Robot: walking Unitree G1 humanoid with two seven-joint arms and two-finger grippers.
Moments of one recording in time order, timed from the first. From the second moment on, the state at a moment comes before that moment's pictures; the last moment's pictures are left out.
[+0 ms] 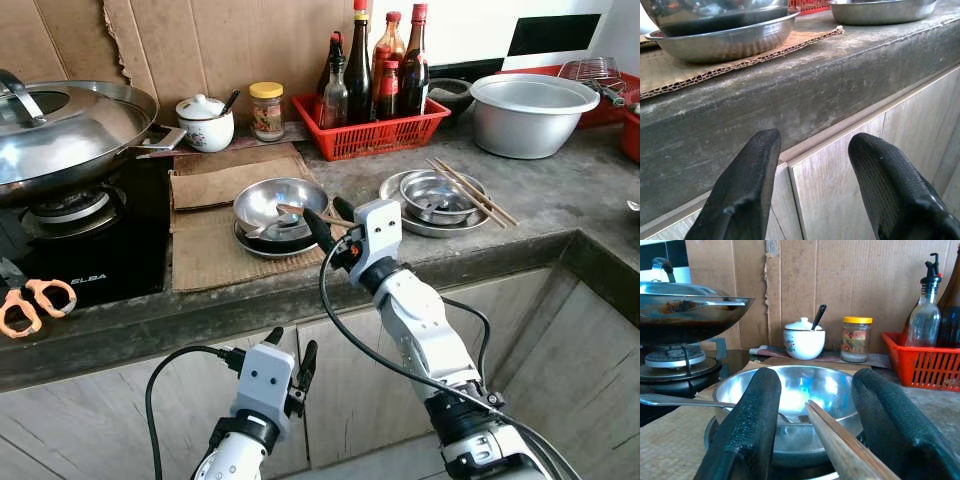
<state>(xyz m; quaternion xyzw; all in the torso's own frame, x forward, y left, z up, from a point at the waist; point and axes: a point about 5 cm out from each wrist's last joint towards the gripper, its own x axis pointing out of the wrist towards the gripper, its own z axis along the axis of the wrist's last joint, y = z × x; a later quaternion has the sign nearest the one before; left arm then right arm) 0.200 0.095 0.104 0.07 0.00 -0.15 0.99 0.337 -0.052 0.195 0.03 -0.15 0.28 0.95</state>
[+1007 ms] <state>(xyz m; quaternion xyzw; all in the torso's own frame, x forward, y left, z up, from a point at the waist) 0.201 0.094 0.105 0.07 0.00 -0.15 0.99 0.340 -0.052 0.191 0.03 -0.14 0.28 0.95</state>
